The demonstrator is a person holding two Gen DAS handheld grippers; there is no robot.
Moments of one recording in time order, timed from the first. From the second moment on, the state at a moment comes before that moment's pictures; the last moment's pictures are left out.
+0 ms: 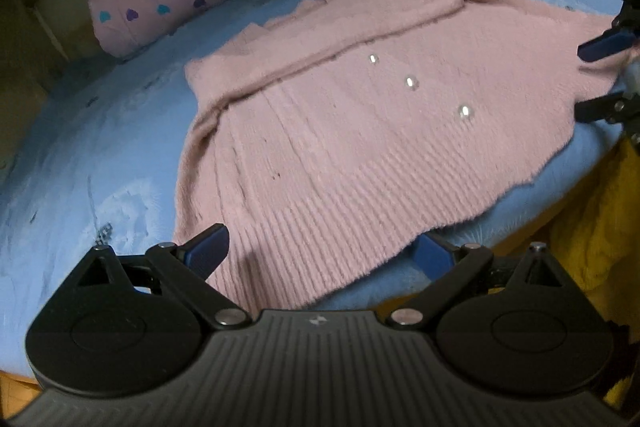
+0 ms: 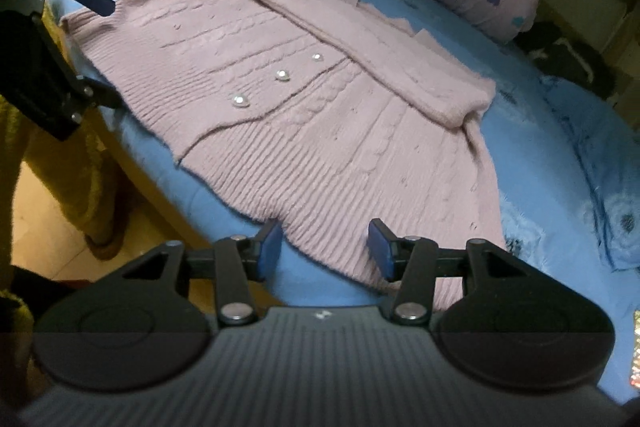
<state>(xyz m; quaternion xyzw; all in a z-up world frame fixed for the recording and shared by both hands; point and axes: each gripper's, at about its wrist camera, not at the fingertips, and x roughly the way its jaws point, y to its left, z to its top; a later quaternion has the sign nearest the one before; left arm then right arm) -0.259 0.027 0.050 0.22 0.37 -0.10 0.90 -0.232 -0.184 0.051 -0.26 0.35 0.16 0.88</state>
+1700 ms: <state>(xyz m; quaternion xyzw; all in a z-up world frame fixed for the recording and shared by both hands) -0.159 0.027 0.144 0.15 0.20 -0.02 0.97 -0.153 -0.178 0.104 -0.26 0.14 0.03 0.96</state>
